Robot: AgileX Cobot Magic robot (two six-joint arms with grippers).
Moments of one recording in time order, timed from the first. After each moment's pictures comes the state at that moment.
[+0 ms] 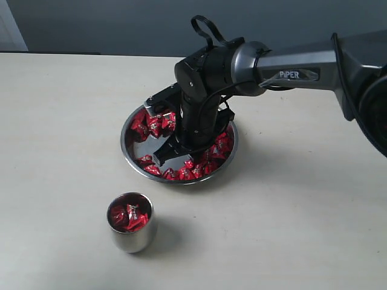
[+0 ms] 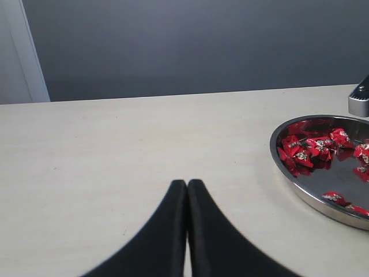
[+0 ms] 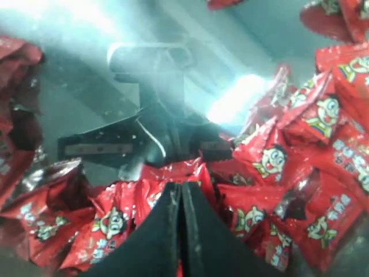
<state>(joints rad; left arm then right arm) 0.00 0.00 0.00 0.04 0.24 -0.06 0.71 2.20 -1.57 -0.05 0.86 0.05</state>
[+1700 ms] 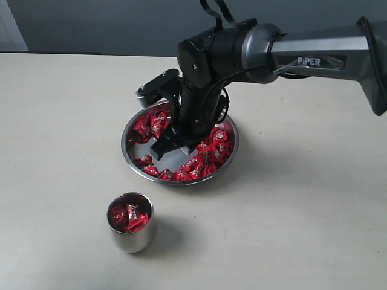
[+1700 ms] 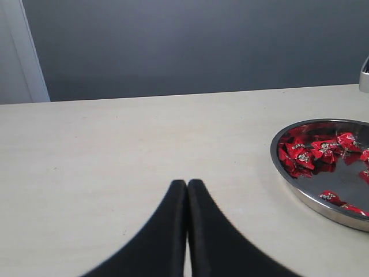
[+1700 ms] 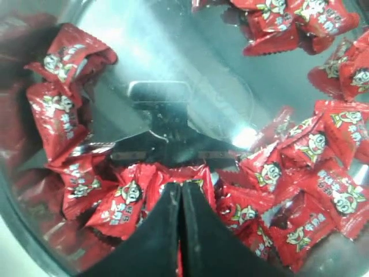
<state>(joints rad) 0.00 0.00 0.00 0.04 0.24 -0.06 0.71 2.12 -1.57 0.00 0.88 -0.12</state>
